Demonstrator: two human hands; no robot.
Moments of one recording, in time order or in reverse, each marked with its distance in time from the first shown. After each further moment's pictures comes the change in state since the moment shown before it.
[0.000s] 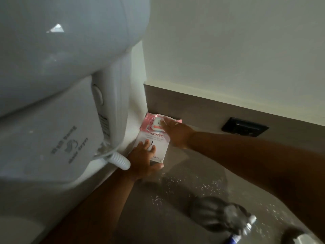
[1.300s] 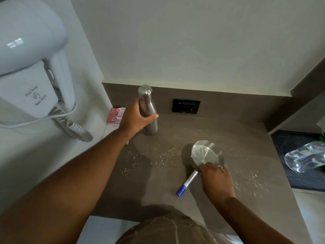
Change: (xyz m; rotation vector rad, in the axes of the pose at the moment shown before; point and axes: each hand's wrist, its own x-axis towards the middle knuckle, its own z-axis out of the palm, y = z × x) left_hand -0.004 0.166 -0.088 -0.675 0.427 0.167; right_hand -0.365 -0.016 0.104 -0.019 0.273 0.691
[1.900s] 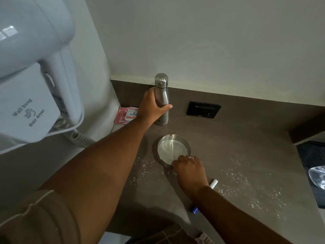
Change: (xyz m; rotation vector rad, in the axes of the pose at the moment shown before) left_hand 0.092 -0.050 0.025 0.064 0.109 -0.001; right_hand 0.089 -0.110 -0.003 -0.002 -0.015 -0.296
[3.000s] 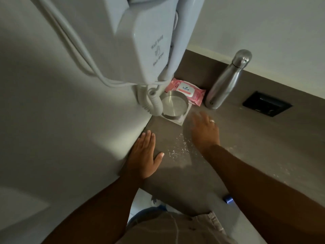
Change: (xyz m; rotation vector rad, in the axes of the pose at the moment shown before) left_hand -0.284 -0.148 -0.072 0.625 -0.217 -0.205; right_hand 0.100 -0.079 0.016 0.130 0.077 0.005
